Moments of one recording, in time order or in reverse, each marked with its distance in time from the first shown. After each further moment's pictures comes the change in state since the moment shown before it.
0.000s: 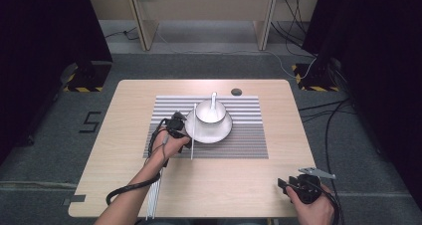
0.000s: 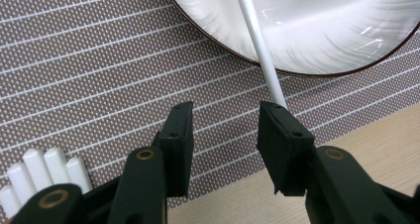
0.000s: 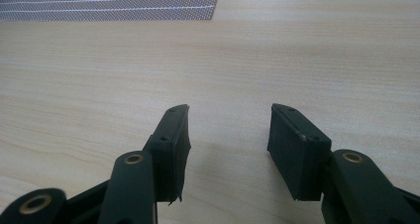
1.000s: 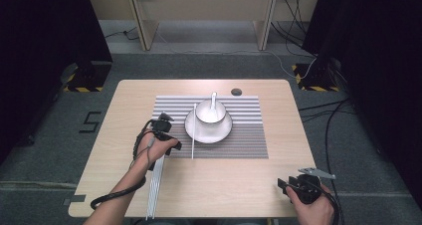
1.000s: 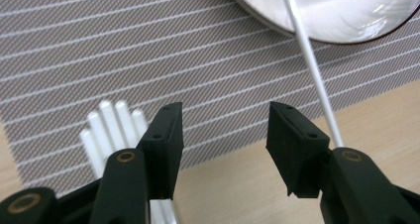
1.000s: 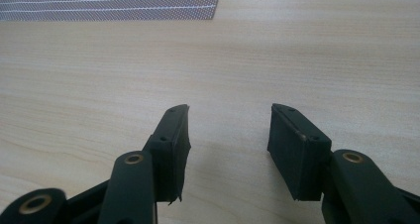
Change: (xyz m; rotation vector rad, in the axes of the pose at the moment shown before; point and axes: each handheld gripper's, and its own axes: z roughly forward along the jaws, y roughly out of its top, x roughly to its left) left arm 0.028 -0.024 -0.035 -0.022 0.009 -0.017; right arm 0.001 0.000 0.000 -0.001 0.002 0.000
